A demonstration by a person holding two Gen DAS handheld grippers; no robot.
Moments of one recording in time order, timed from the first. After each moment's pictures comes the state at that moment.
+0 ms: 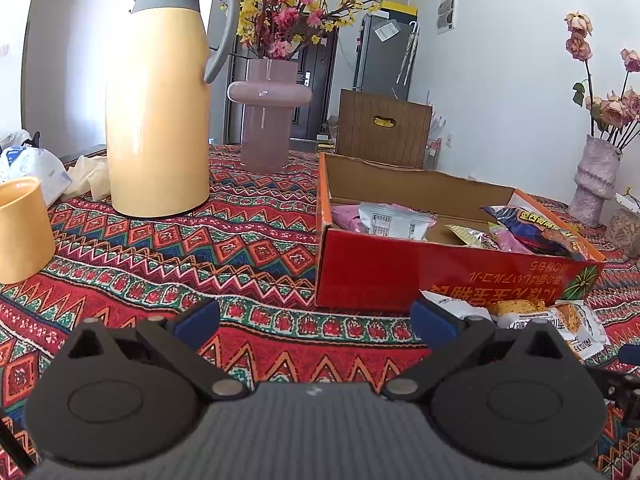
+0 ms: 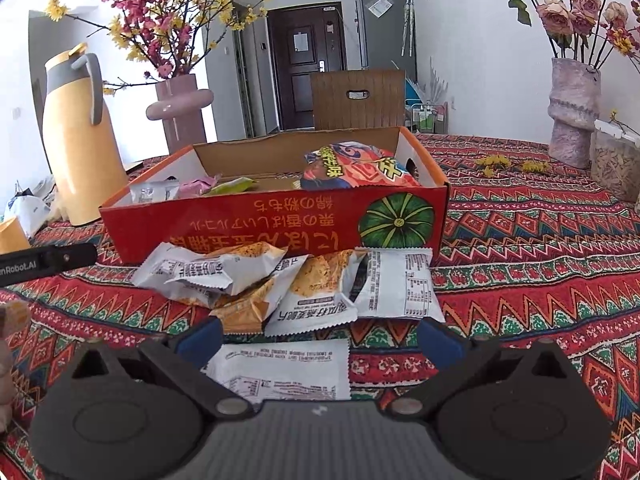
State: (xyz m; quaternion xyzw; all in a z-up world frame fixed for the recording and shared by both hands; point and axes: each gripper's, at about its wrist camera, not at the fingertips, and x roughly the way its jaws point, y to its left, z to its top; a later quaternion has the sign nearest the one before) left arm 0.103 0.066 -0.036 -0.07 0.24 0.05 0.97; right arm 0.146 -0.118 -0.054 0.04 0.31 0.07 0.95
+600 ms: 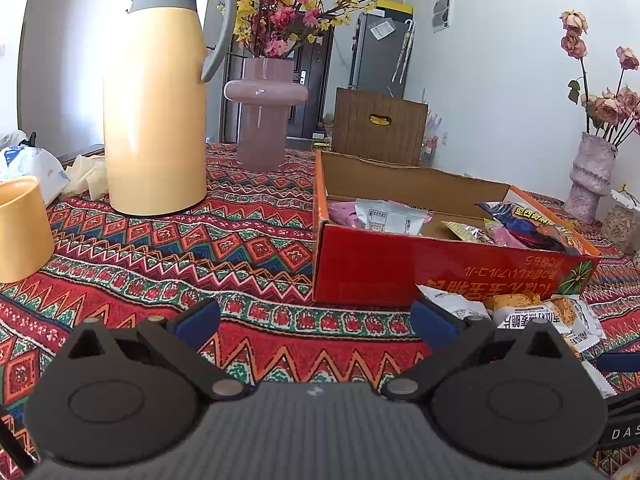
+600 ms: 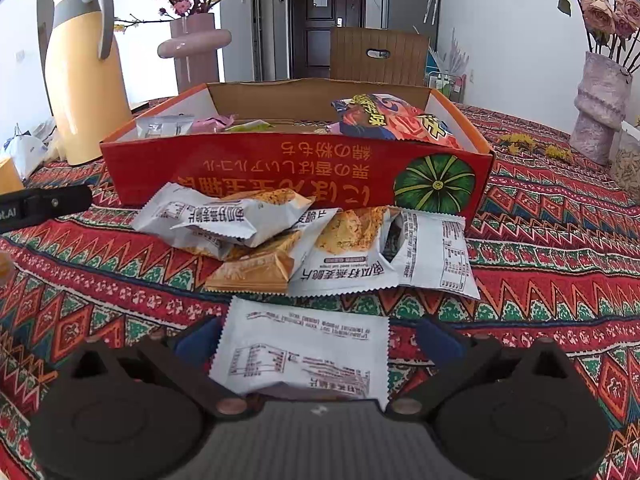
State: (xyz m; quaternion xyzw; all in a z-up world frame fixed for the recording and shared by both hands) left arm 0.099 0.067 -0.037 -0.07 0.24 0.04 0.97; right arm 0.162 -0.095 -0.067 -0.02 0.38 0.07 0.92
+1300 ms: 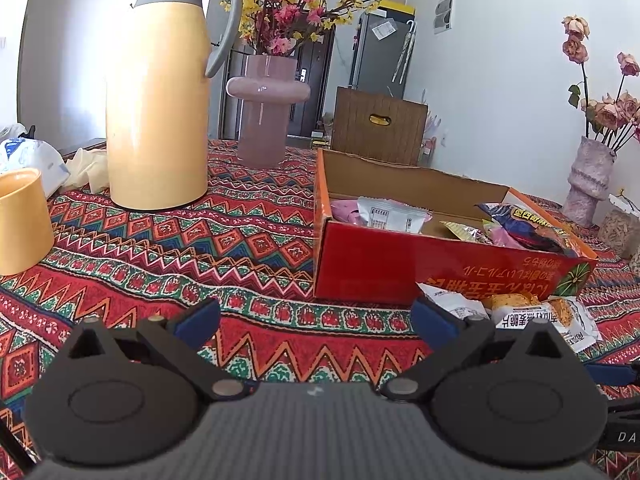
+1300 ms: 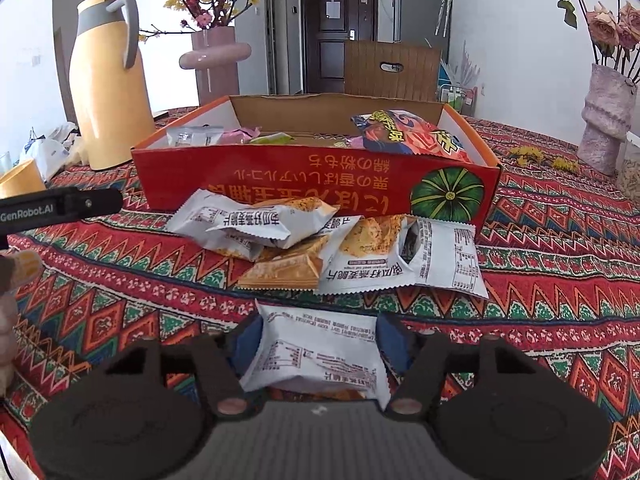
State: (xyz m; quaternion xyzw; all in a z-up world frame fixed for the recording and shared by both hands) left arm 0.097 0.069 -0.037 -0.08 0.24 0.04 0.97; right arm 0.141 -0.091 -0.057 -0.01 0.35 0.09 0.93
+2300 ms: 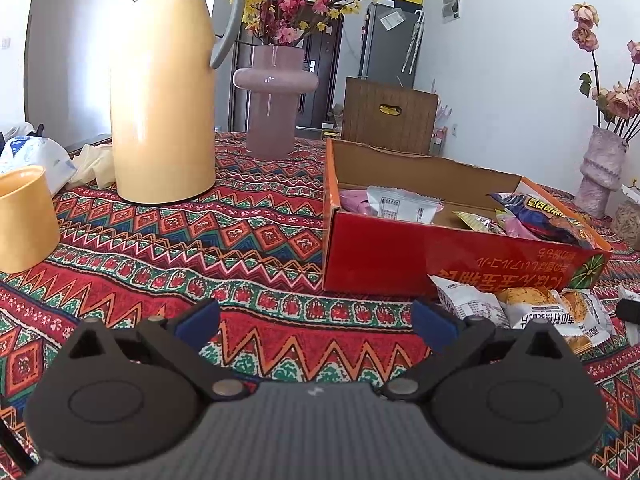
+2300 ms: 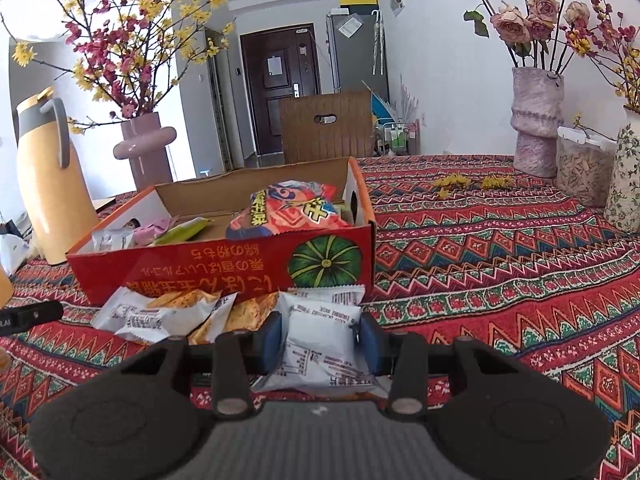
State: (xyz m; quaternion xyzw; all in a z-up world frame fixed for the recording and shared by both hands) left arm 0.104 0.069 -0.040 -0.07 0.26 0.06 0.96; right arm 0.156 -0.170 -0.040 0.06 0.27 0.03 0.96
